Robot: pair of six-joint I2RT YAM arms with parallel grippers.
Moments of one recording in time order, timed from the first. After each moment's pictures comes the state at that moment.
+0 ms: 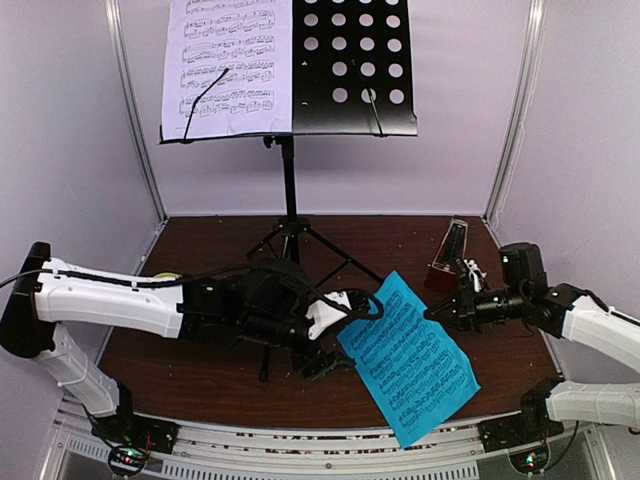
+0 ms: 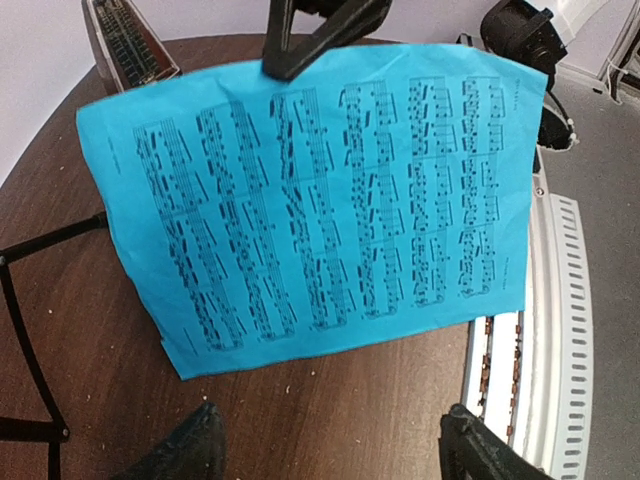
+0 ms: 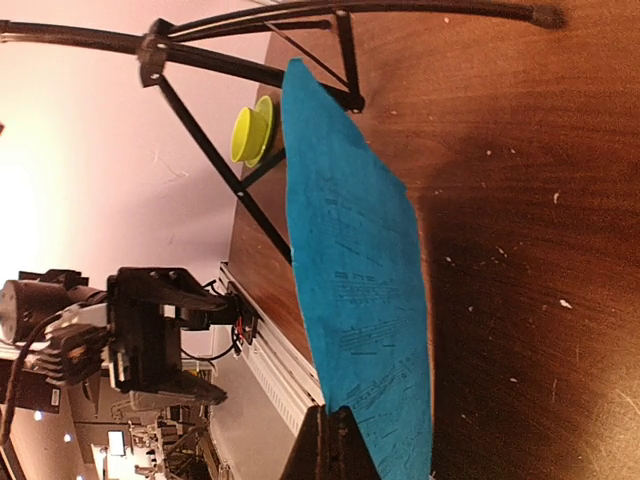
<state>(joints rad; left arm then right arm) -1.23 1.54 1.08 -0.18 0.09 0.09 0.40 0.91 0.54 -0.25 -0.75 0.78</state>
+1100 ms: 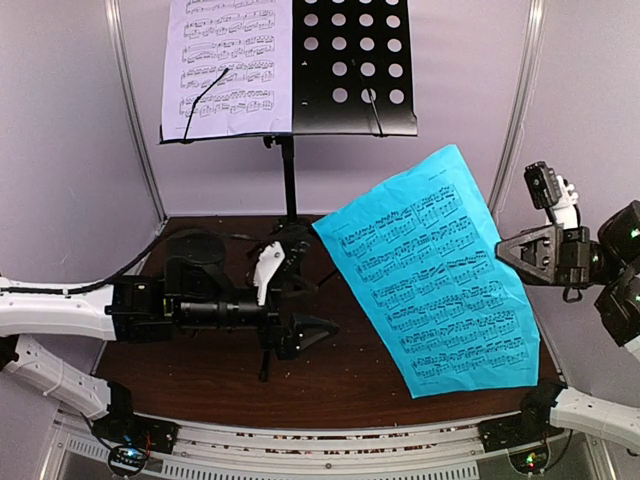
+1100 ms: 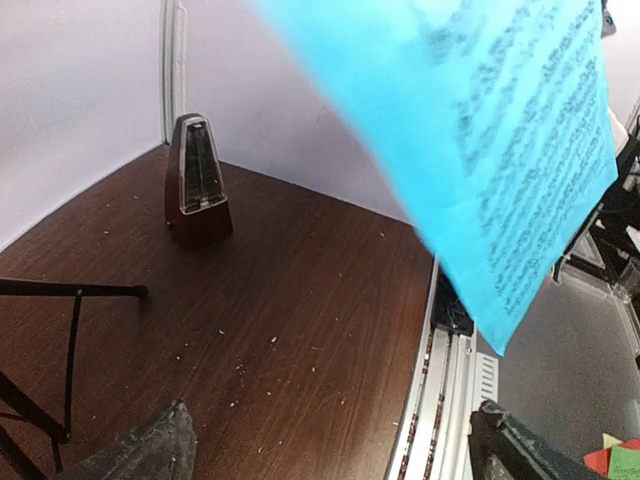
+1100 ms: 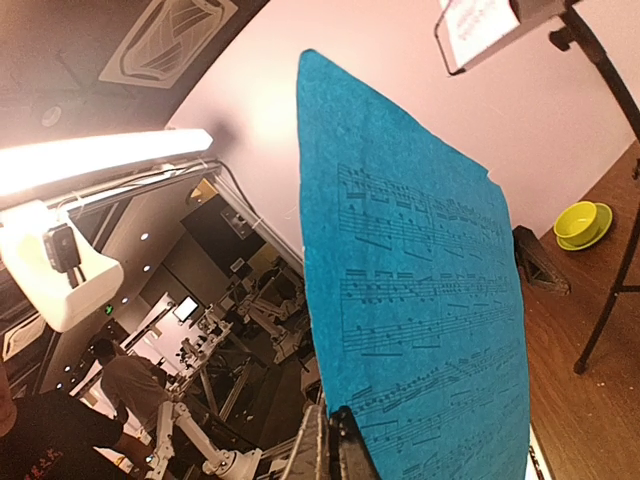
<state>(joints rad) -1.20 1.22 0.92 0.03 0.11 -0.16 0.56 0.59 0.84 0.08 -1.00 1.06</state>
